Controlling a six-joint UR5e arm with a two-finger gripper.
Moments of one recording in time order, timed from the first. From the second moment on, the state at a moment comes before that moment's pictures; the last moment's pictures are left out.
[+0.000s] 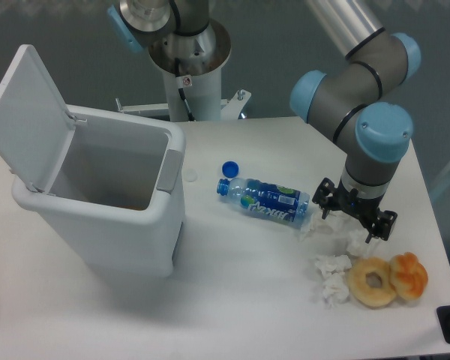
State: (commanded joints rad) arm 2.68 -2.08 -1.44 -1.09 1.56 1.30
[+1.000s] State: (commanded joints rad) arm 2.59 -1.84 -1.44 -1.12 1.54 0.87
